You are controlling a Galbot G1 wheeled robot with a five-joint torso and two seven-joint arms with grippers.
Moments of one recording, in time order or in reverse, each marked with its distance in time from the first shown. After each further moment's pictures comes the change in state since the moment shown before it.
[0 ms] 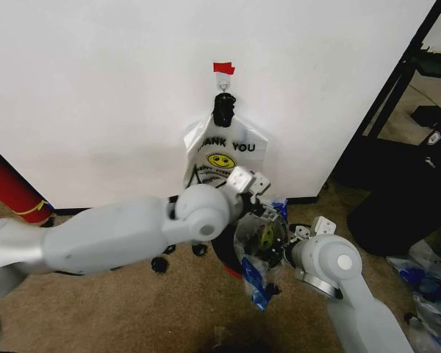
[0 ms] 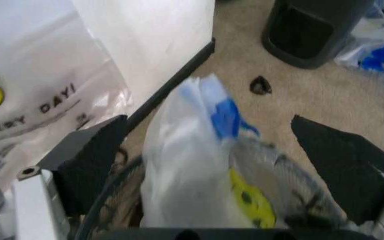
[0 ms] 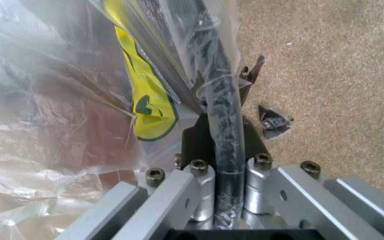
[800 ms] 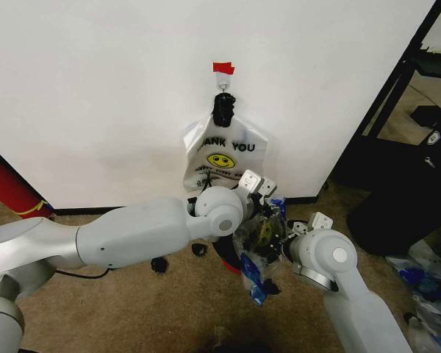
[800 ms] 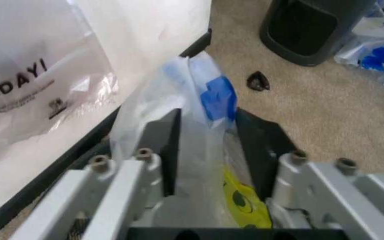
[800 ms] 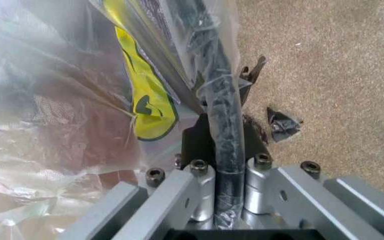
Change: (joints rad) left arm 0.040 -0.007 0.050 0.084 0.072 -0.091 0.098; right arm 0.028 0.010 -0.007 -0.033 0.004 0.015 -0.011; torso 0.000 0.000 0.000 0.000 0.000
